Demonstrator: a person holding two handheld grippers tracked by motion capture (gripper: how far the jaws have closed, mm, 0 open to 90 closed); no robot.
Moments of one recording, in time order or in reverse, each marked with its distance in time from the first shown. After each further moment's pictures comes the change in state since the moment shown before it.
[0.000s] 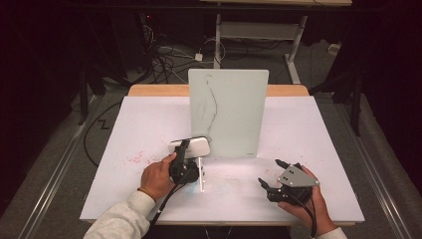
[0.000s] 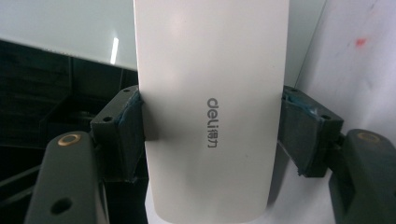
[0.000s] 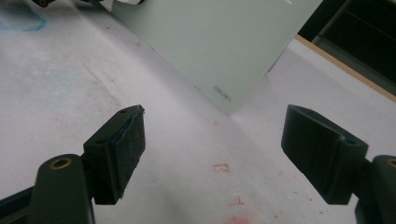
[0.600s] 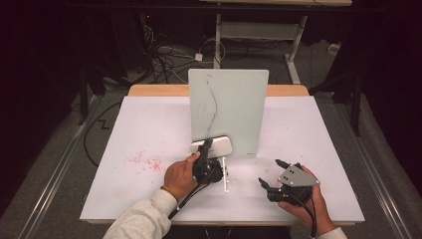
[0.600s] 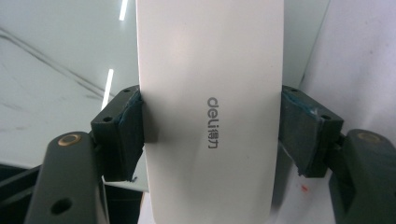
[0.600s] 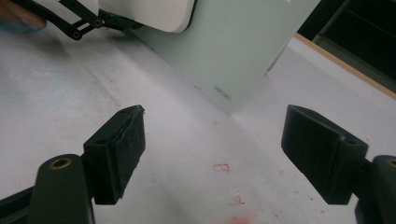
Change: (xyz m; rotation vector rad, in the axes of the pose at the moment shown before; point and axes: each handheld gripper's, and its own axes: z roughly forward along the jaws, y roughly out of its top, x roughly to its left) left arm -0.005 0.059 0.003 -0.060 -0.012 -0.029; right arm -0.001 -0.001 0.000 0.001 0.001 0.010
